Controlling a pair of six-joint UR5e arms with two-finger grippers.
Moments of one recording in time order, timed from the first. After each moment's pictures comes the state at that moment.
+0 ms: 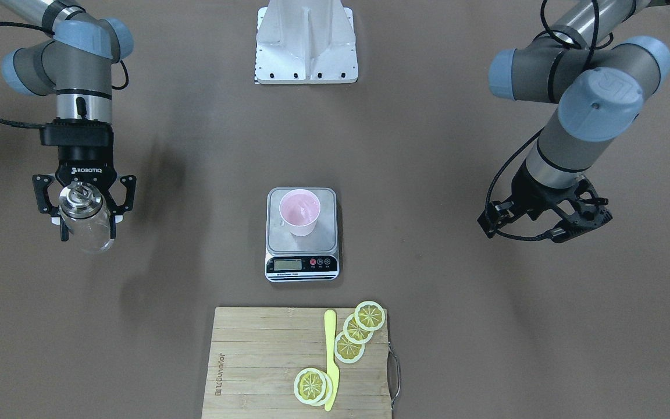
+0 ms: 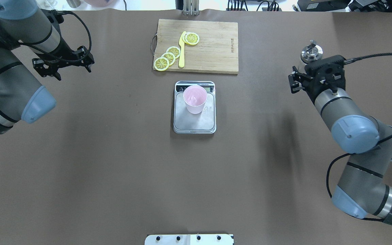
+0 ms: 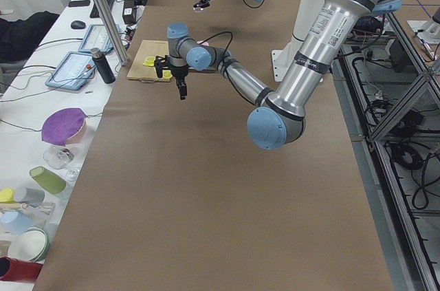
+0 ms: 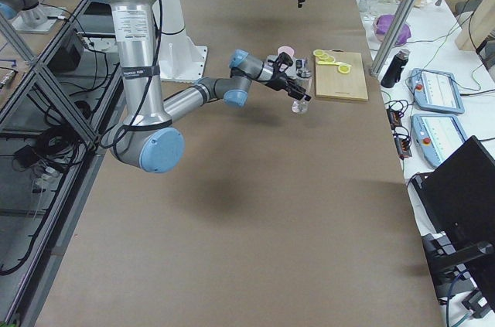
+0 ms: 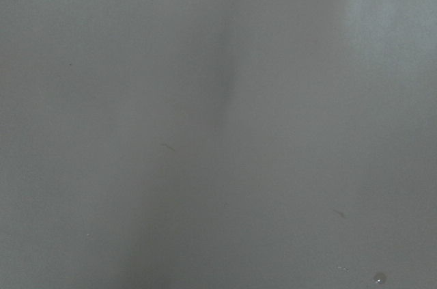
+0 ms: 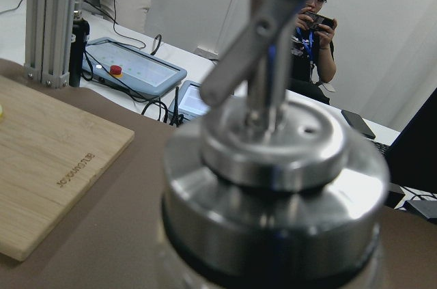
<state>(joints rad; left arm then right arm) -0.94 -2.07 -1.67 -1.56 -2.07 -1.16 0.58 -1.47 1.78 -0.73 0.98 0.77</state>
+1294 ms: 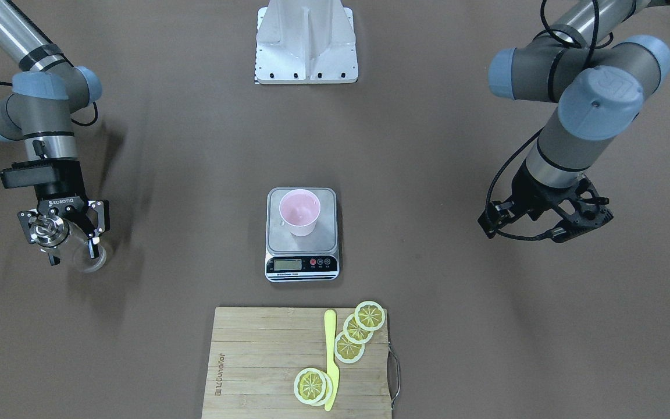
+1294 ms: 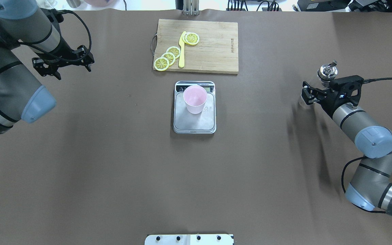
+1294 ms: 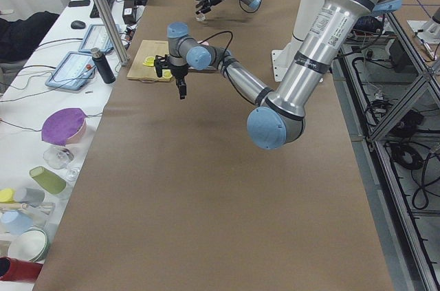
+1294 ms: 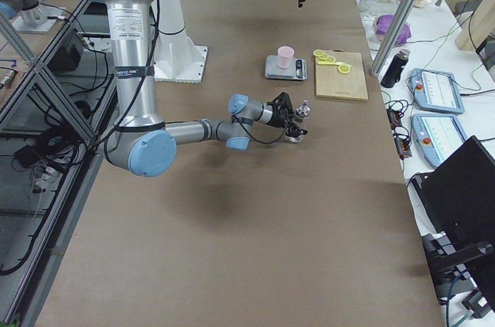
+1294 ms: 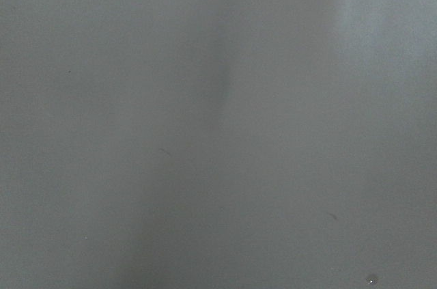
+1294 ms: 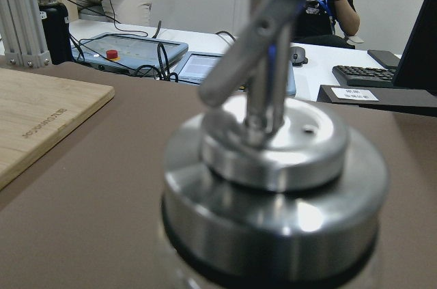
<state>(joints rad) -0.94 -2.07 -1.67 -1.56 -2.06 -1.16 0.61 -1.49 1.47 -0.31 1.10 0.88</state>
